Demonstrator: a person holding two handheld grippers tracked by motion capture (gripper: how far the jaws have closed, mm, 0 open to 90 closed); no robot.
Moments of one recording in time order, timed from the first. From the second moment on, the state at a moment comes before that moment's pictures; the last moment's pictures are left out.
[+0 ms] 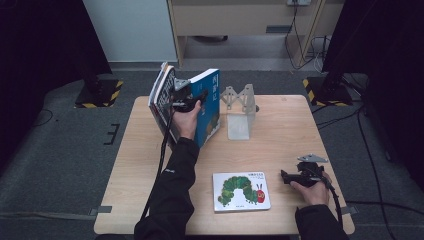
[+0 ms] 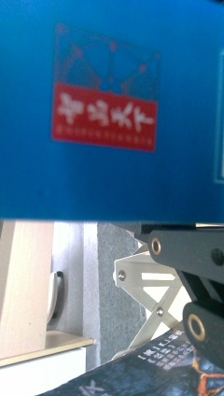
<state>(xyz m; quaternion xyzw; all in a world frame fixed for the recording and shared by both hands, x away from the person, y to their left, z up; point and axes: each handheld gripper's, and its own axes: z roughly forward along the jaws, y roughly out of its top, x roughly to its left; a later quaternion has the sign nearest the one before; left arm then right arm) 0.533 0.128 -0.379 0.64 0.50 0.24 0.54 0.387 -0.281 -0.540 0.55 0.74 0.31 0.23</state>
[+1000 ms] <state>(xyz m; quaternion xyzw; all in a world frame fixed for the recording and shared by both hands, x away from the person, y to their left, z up) 0.492 0.113 -0.385 0.66 0.47 0.25 0.52 0.387 -0.281 -0.540 0.55 0.74 0.31 0.23</state>
